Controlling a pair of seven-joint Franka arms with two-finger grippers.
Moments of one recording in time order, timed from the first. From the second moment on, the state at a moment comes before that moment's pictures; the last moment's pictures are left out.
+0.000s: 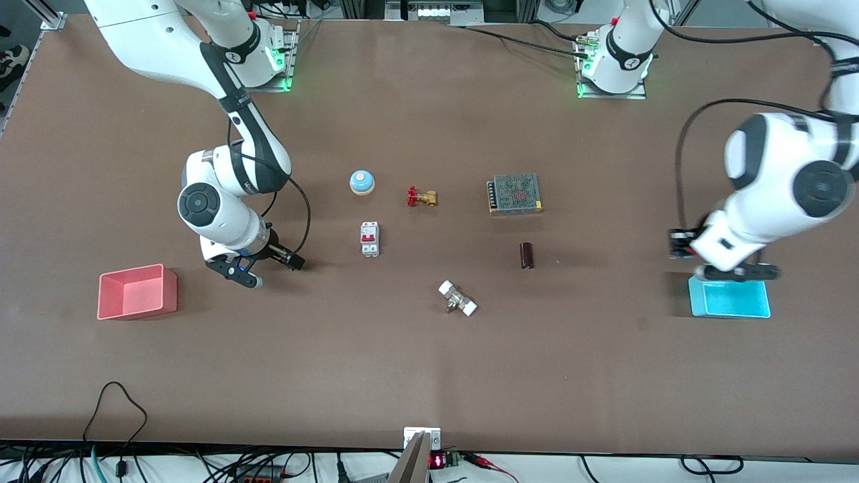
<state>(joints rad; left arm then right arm) 0.03 0.30 0.02 -1.83 0.12 2.01 -0.01 0.25 0.50 0.02 -1.95 0.04 2.45 0.69</state>
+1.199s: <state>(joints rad) 0.25 0.64 0.01 -1.67 0.14 2.26 0.28 0.25 0.50 0.03 -1.94 0.04 2.44 0.63</state>
